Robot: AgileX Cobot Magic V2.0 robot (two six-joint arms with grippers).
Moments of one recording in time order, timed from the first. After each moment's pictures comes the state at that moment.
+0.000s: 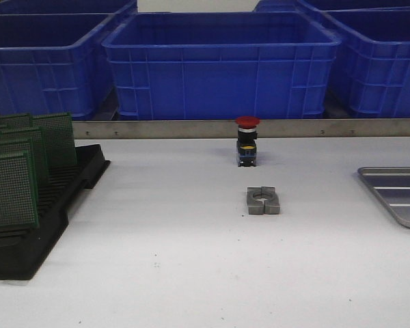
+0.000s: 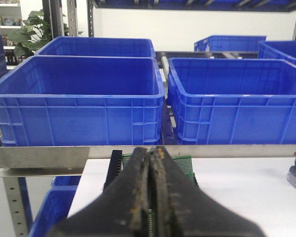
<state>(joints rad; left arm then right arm) -0.05 0.07 -0.32 -0.08 0.31 0.01 -0.01 -0.01 0.03 -0.07 0.17 0.13</state>
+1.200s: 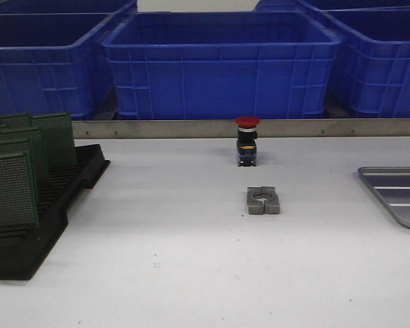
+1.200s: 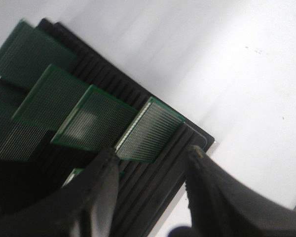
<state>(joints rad) -0.05 1.29 -0.99 -0.48 0.94 1.17 -0.01 -0.01 0.03 -0.07 0.17 0.13</state>
